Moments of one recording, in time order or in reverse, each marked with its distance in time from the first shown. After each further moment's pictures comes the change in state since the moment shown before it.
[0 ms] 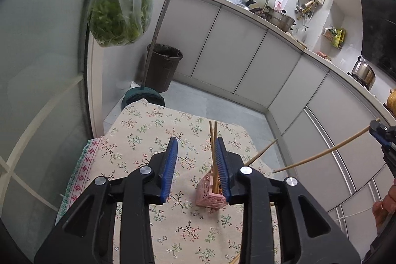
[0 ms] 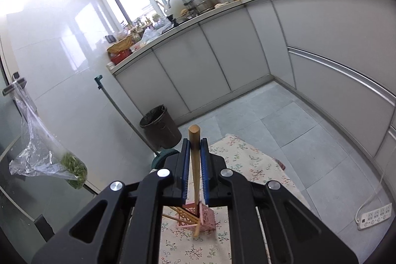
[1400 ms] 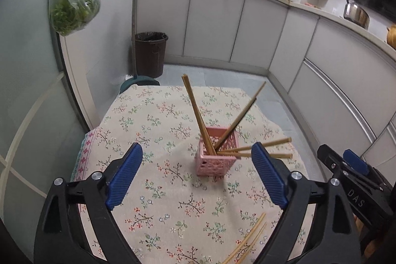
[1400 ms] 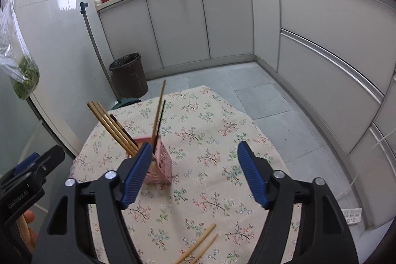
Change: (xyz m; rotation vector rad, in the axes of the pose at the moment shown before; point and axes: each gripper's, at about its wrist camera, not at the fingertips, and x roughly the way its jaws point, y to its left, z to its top) left arm 0.024 -0.055 -0.062 0.252 0.117 0.057; right arm 0.043 -0.015 -0.147 -0.226 0.134 -0.245
